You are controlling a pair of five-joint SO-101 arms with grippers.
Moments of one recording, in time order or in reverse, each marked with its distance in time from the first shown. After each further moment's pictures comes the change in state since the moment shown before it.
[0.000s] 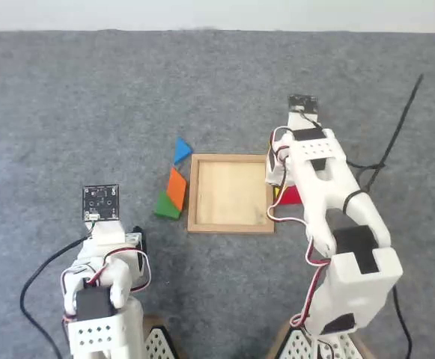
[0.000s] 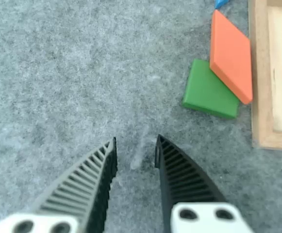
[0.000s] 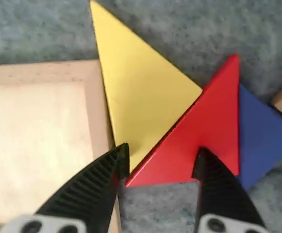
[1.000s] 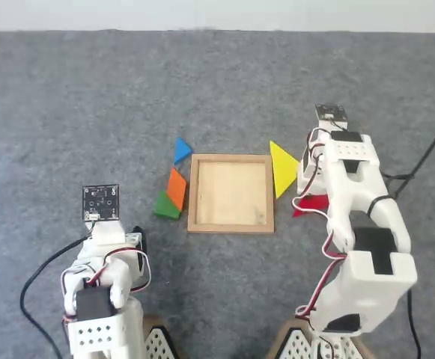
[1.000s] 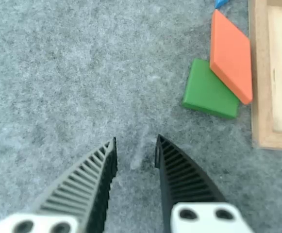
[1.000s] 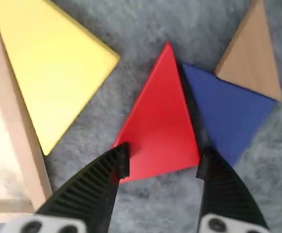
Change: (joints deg) left arm 0.0 0.0 0.0 0.0 0.0; right arm 10.9 -0.4 2.8 4.4 12.9
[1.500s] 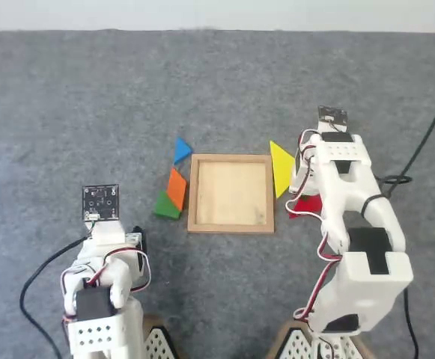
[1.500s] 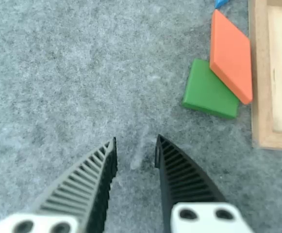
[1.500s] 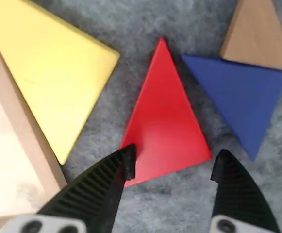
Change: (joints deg) left arm 0.0 0.0 0.0 0.0 0.0; right arm -3.2 0.3 0.3 0.1 -12.0
